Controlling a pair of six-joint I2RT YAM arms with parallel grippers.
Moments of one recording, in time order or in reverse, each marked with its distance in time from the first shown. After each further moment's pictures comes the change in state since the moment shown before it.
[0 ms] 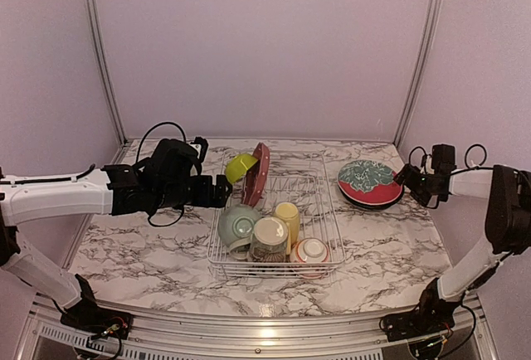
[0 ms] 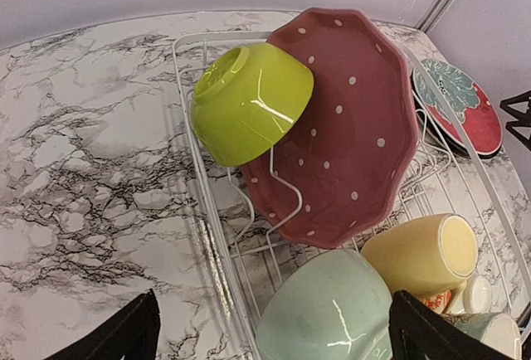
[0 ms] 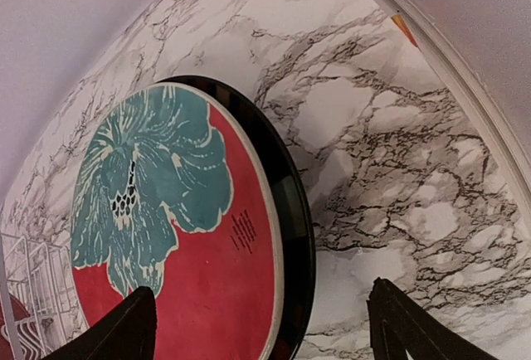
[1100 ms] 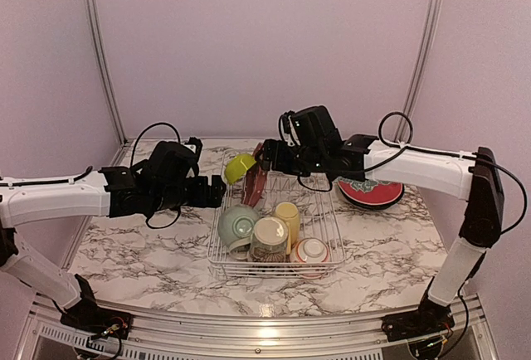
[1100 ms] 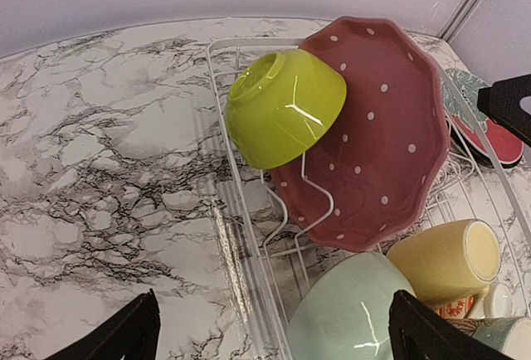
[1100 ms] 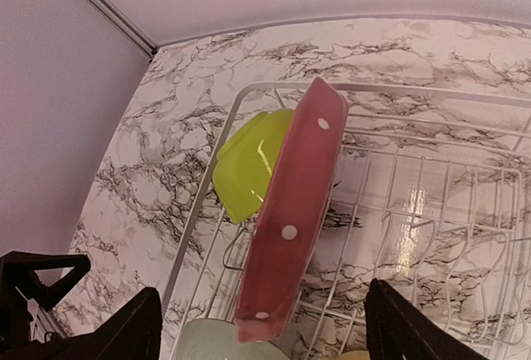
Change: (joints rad) left arm 0.000 -0.014 -0.016 -0.006 -0.074 0.002; right arm 1.036 0.168 0.547 -0.148 0.371 0.169
